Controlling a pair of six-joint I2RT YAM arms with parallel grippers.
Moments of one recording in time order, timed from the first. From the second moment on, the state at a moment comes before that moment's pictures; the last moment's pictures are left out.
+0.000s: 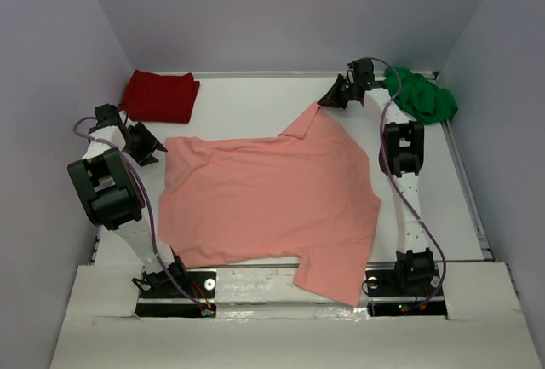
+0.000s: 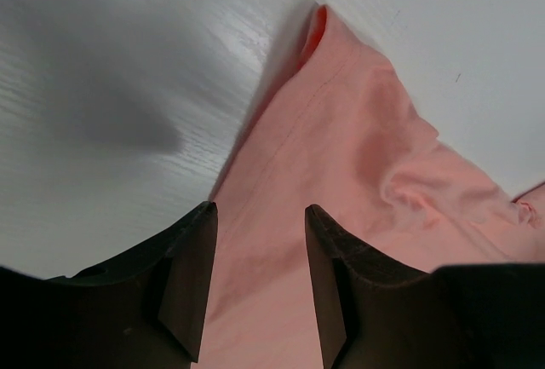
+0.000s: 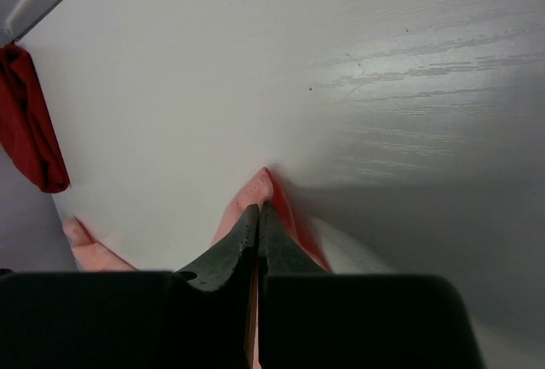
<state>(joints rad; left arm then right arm) 0.42 1.82 1.27 -0.58 0.35 -0.39 0.12 2.67 2.38 -0.48 -0.51 0.68</state>
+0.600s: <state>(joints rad) 0.43 1.89 1.26 -0.35 0.47 -0.43 0.12 2.64 2.37 -0.48 -0.54 0.66</state>
